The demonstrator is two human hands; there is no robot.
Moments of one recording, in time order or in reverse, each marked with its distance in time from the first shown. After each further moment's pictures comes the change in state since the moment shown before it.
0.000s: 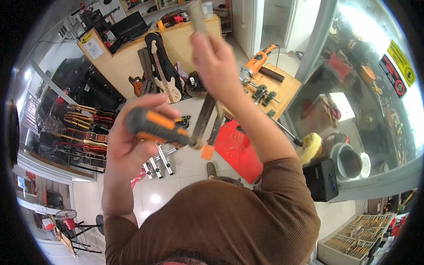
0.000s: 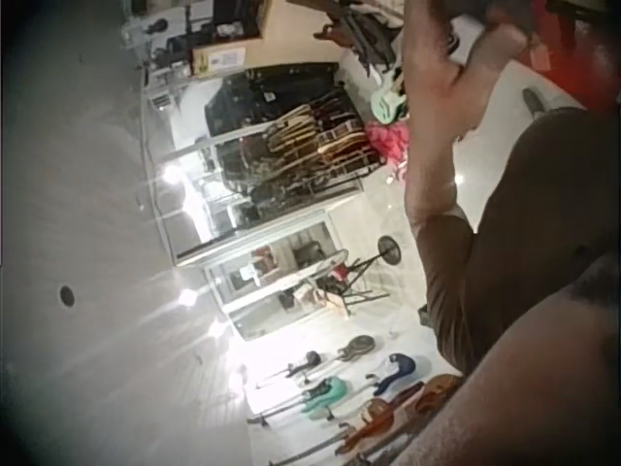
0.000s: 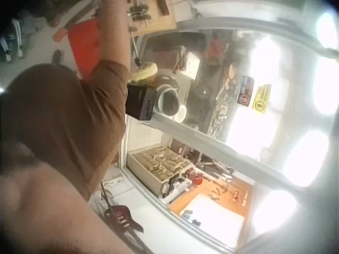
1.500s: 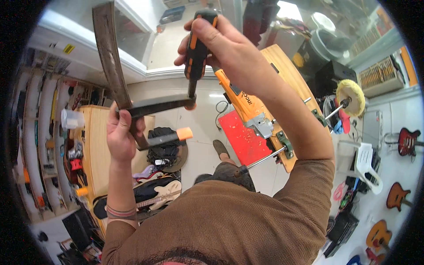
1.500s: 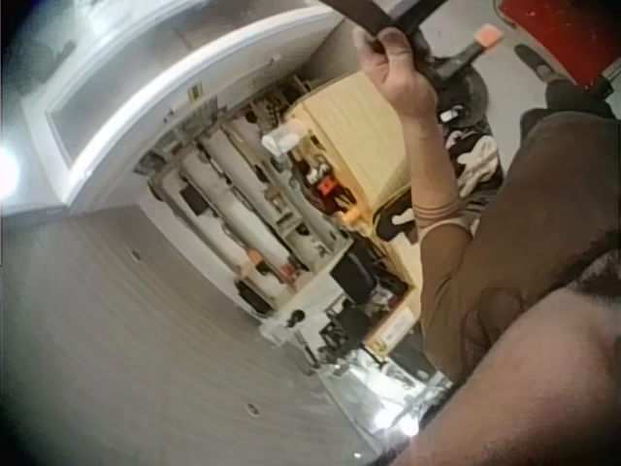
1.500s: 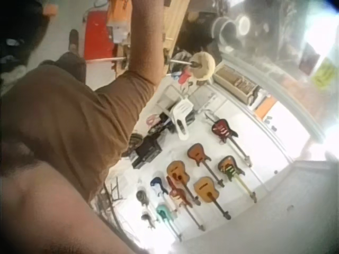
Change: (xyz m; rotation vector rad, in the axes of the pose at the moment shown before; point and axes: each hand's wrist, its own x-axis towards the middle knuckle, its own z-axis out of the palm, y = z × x) left_hand 0.694 -0.541 -0.191 -0.436 -0.766 -0.298; right_hand 0.259 0.385 -0.186 -0.222 0.771 0.335
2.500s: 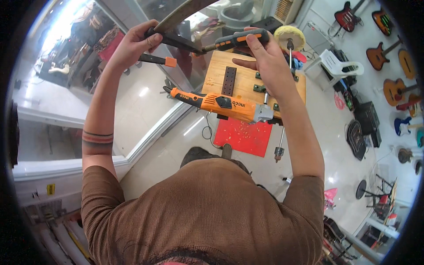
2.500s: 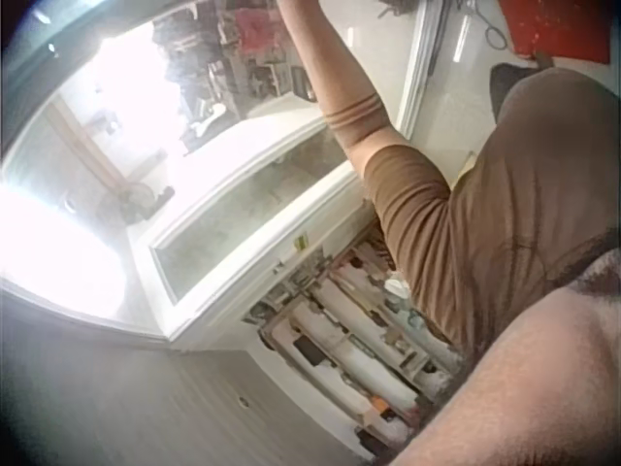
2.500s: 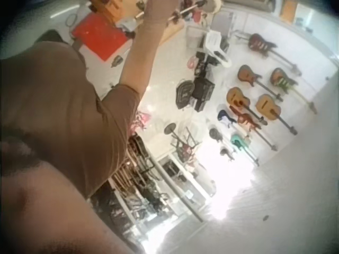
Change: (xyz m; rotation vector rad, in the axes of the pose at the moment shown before) left_hand 0.427 0.033 0.139 0.250 -1.432 0.438; right_hand -0.017 -0.010 0.007 -0.343 1.125 -0.237
